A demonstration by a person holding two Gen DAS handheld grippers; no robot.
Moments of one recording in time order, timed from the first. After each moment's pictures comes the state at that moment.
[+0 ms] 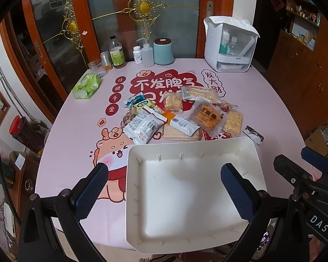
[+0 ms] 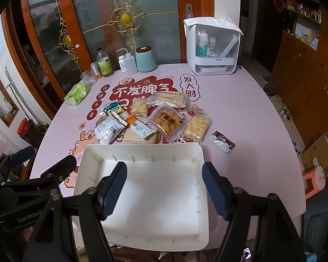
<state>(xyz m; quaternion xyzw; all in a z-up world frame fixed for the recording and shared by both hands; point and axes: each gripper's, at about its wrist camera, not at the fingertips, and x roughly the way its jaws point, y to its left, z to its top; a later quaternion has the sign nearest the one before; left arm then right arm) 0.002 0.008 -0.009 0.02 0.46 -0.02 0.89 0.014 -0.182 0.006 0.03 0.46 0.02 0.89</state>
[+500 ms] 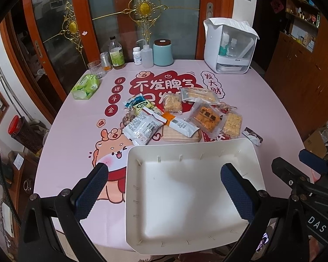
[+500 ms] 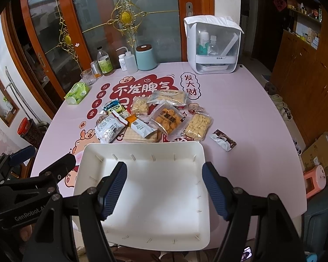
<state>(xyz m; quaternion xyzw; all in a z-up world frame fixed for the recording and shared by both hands) 0.003 0.012 -0.006 0.02 0.45 -0.02 0.89 0.014 -0.179 0.005 0.03 0.46 0.02 0.89</state>
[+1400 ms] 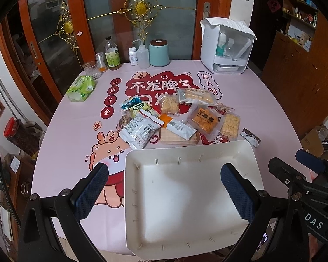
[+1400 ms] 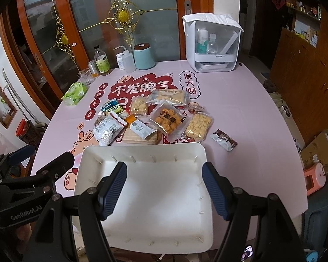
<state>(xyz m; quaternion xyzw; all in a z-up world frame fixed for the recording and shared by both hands) 0.008 0.014 -0.007 0.02 0.45 -0.04 0.89 0.025 -0.177 0.005 0.03 0.47 0.02 0.88</state>
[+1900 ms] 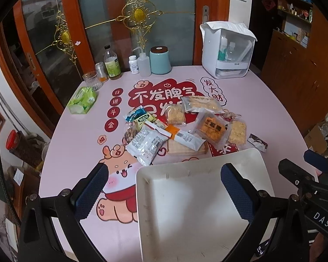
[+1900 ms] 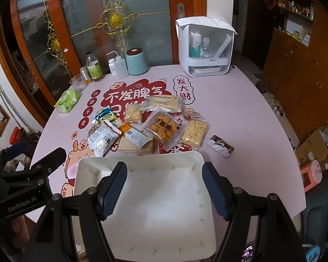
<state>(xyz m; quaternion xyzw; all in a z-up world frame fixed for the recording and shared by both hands) 0.041 0.029 -0.002 0.04 0.44 -0.04 0.90 0.042 -0.169 0.007 0.03 0.46 -0.02 0.89</state>
